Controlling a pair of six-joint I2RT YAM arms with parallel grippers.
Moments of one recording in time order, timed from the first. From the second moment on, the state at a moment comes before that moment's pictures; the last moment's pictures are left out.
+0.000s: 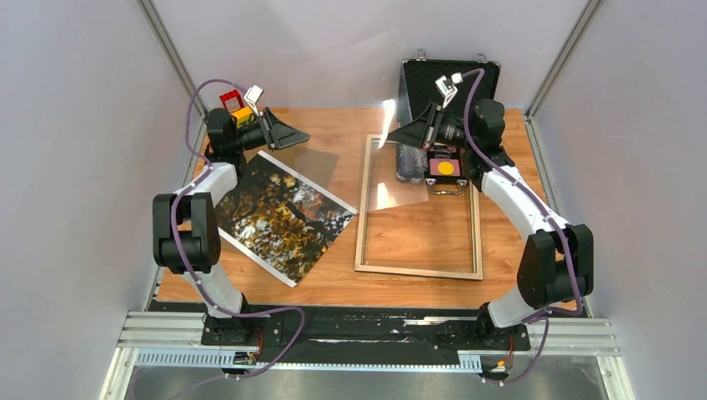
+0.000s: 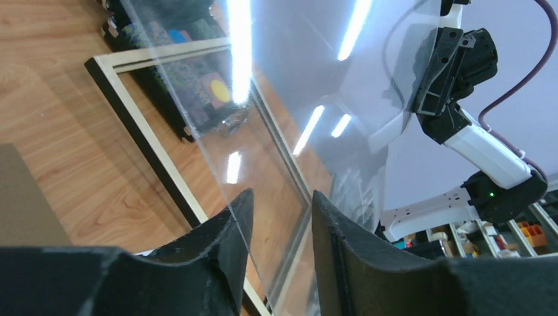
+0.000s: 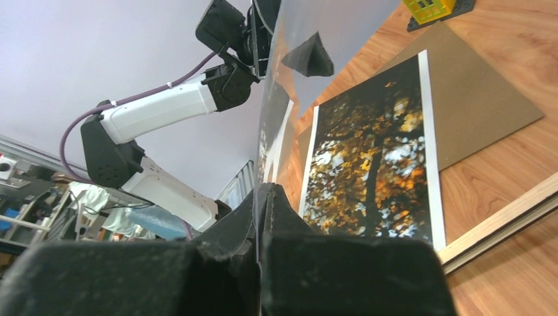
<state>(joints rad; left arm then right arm) 0.02 1.74 1.14 0.65 1.20 -0.95 0.22 1.55 1.22 0.43 -1.01 0.91</state>
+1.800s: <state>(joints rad) -0.17 1.71 1.29 0.06 1.16 -0.50 0.08 1.40 1.09 0.14 -1.04 0.56</state>
